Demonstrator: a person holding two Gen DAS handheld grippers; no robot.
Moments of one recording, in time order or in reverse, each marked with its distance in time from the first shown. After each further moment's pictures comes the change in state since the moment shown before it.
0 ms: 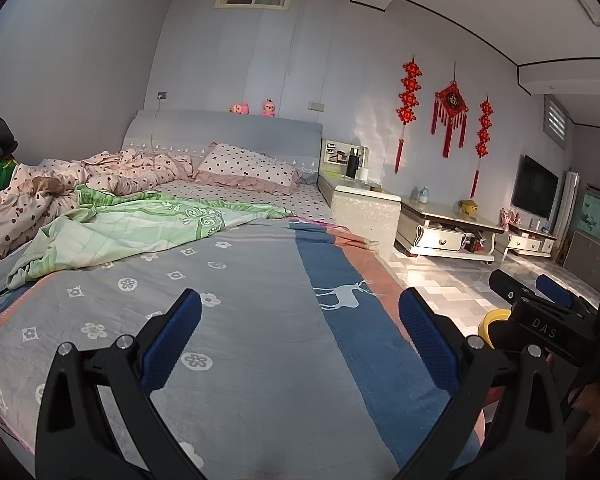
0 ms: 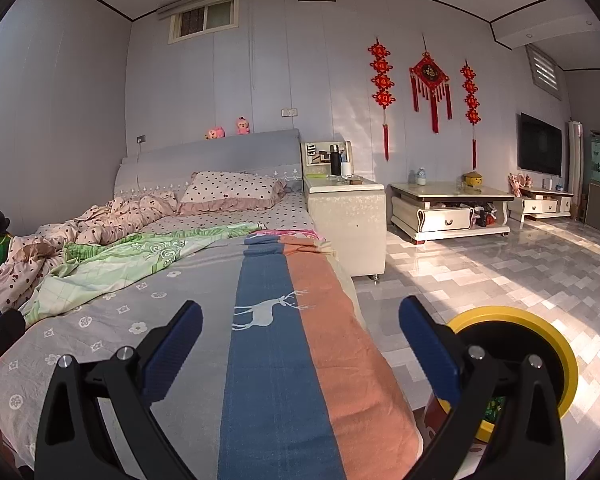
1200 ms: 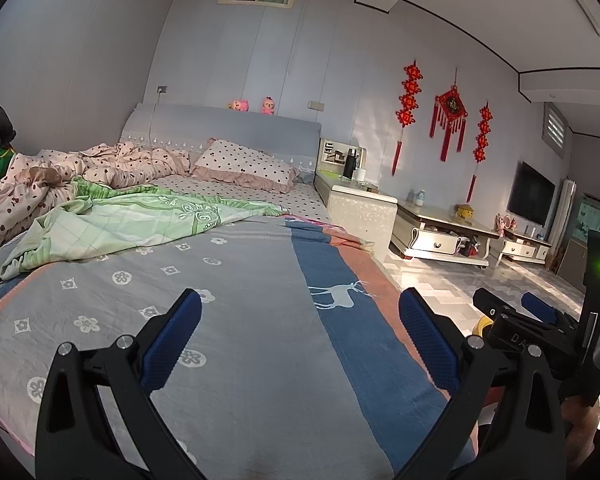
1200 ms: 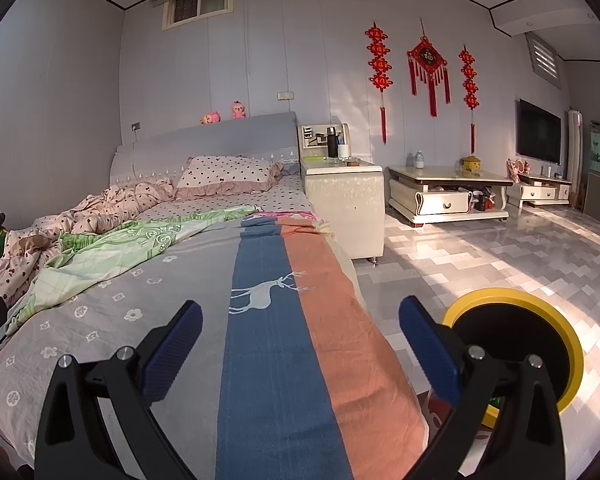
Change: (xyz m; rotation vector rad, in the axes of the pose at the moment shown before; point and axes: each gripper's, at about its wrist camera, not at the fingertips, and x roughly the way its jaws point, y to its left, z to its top) left arm 0.003 0.009 -0.002 -0.031 0.007 -0.019; right arm 0.014 0.000 -0.009 0.012 0.068 -0.013
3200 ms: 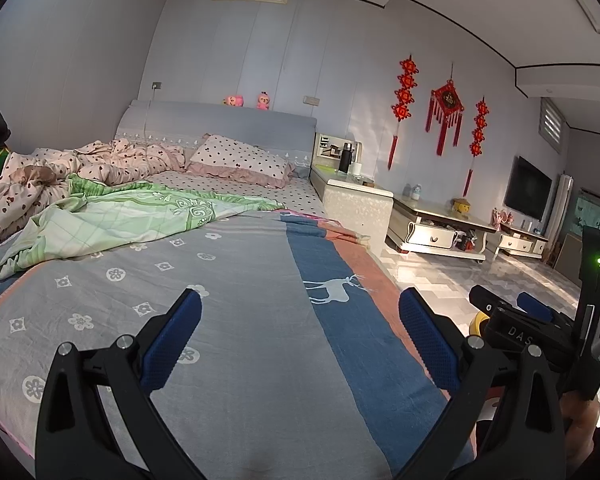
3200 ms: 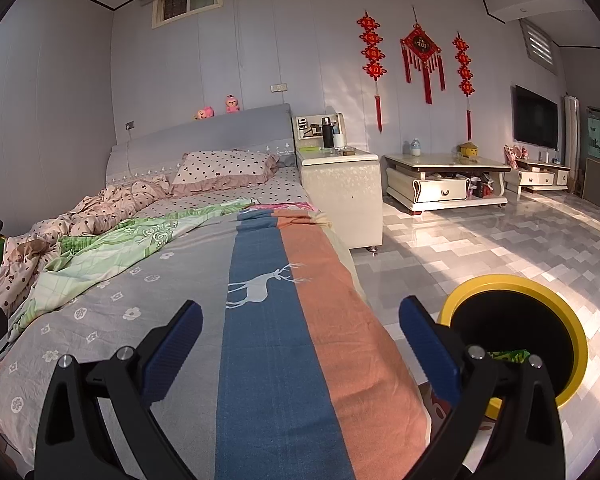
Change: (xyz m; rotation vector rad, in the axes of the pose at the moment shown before) left arm 0.008 0.002 0.001 0.004 0.017 -0.012; right arm 0.009 -0.001 -0.004 0.031 0.030 -0.004
